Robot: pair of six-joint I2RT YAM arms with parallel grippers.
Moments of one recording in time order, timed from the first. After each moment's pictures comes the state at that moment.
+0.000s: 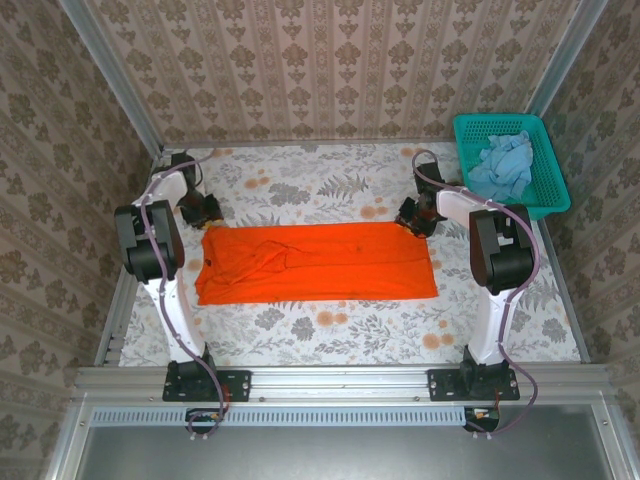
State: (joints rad) left arm 0.08 2.16 1.66 -0.91 0.18 -0.25; right arm 0.12 2.00 1.34 -0.55 -0.18 0.72
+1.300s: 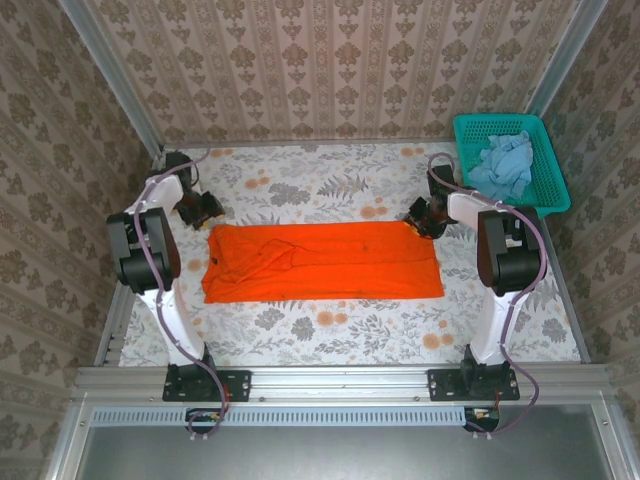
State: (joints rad) left arm 0.08 2.03 1.56 -0.86 0.22 -0.35; right arm 0.05 1.98 1.27 -0.48 -0.24 0.81
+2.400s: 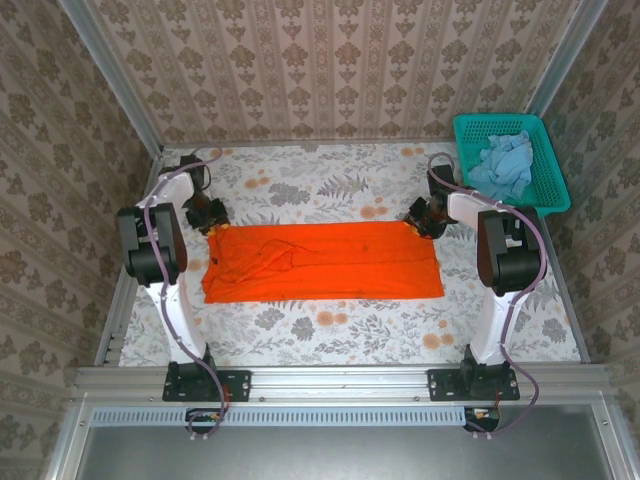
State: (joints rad) left arm 0.04 2.11 1.61 -0.97 0.15 -0.34; right arm 0.05 1.98 1.27 -0.48 -0.24 0.81
